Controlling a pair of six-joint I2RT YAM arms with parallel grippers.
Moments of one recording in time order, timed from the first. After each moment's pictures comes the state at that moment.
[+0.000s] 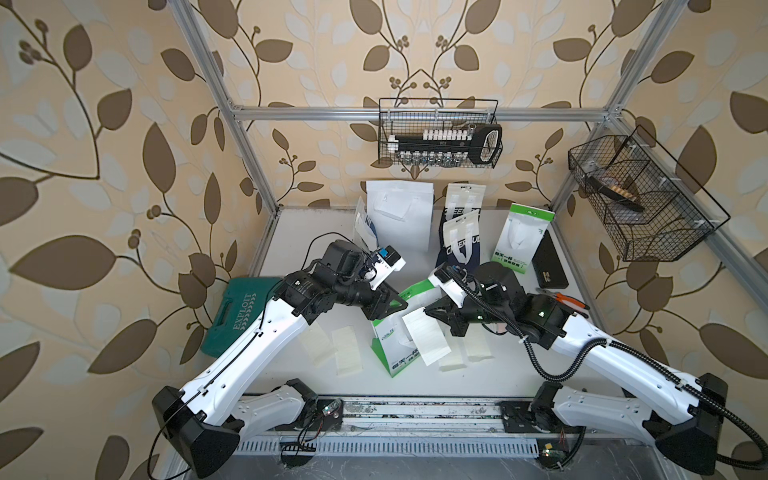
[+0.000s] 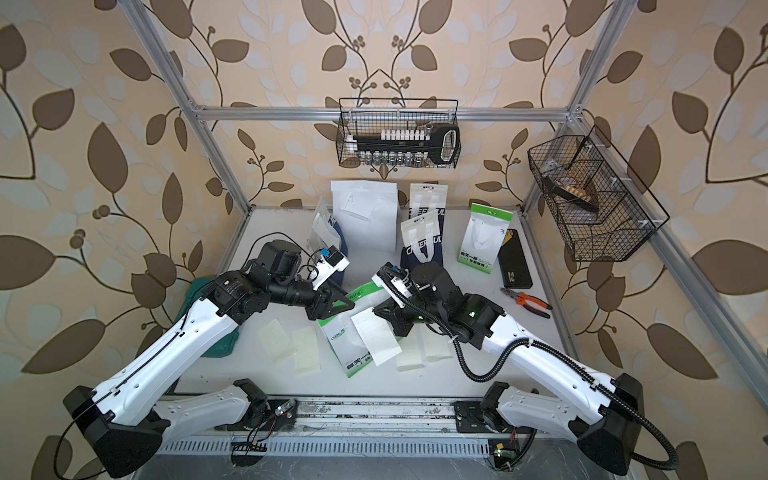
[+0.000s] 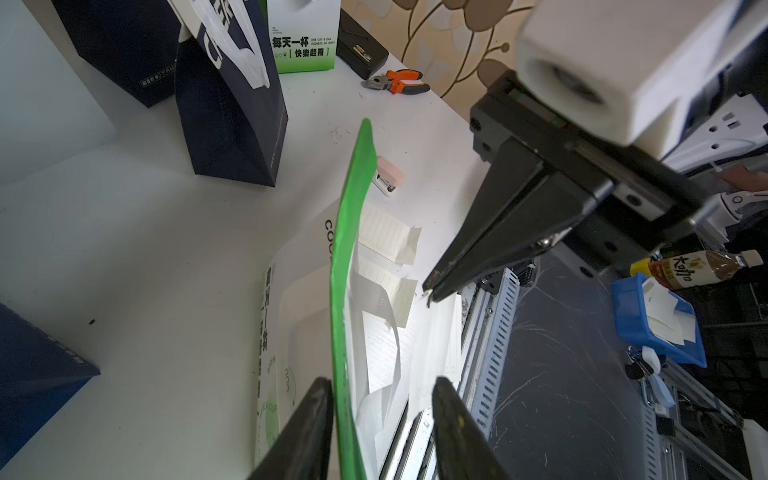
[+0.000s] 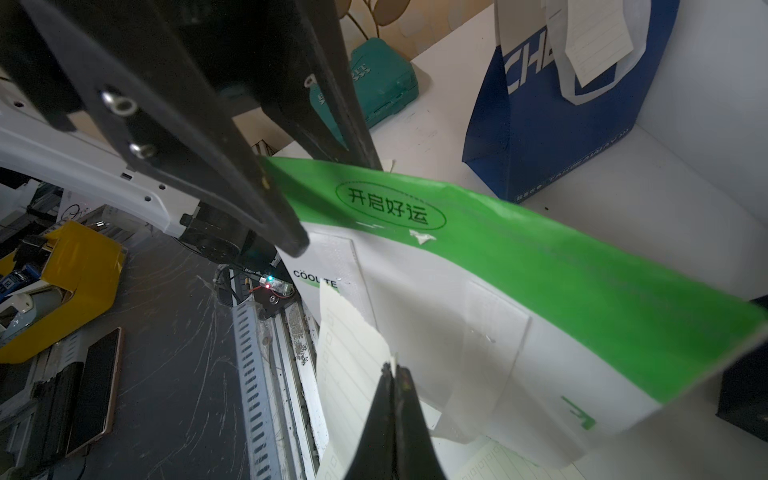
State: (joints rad) left arm -0.56 1.11 1.17 -0.83 0.63 0.02; right arm 0.81 1.11 1.01 -0.48 -0.35 0.14
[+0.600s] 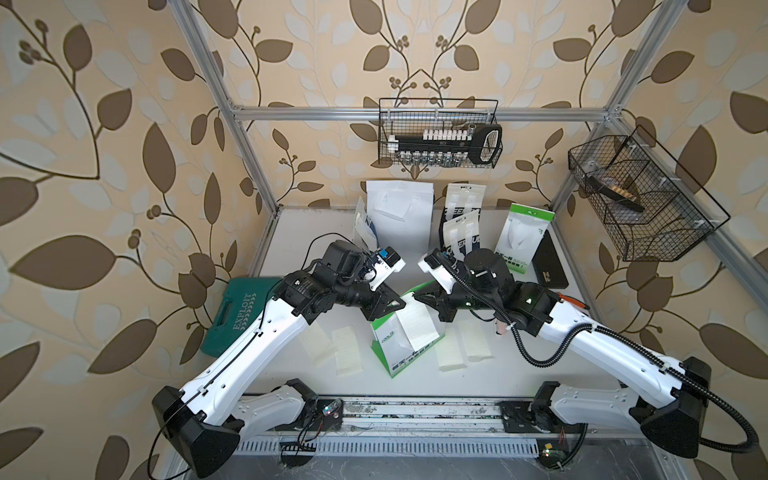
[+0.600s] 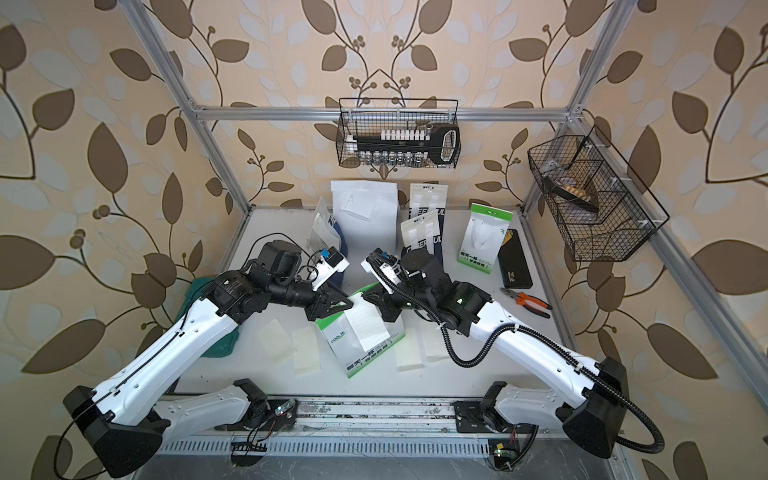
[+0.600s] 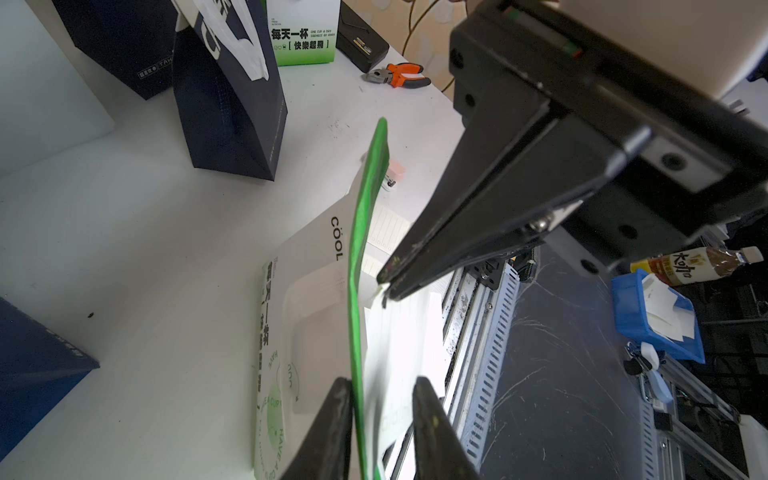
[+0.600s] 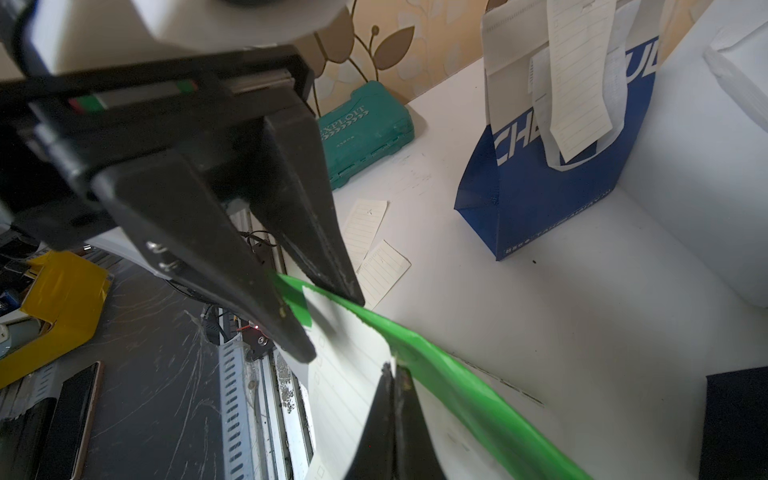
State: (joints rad) left arm -0.56 1.11 1.17 -0.84 0.63 0.03; right arm 0.81 1.21 1.10 -0.43 -0.33 0.12
